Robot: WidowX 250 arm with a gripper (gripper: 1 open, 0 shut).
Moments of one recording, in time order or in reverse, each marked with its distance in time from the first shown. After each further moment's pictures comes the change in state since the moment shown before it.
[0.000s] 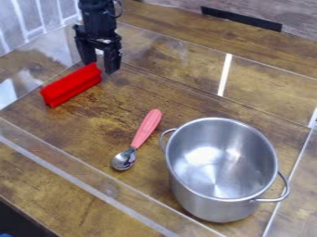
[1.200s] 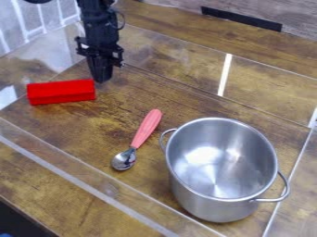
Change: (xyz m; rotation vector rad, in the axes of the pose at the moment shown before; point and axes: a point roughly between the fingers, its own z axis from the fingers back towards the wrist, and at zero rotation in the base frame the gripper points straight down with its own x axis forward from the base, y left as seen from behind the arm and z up) arm -0.009 -0.015 0.004 -0.015 0.021 -0.013
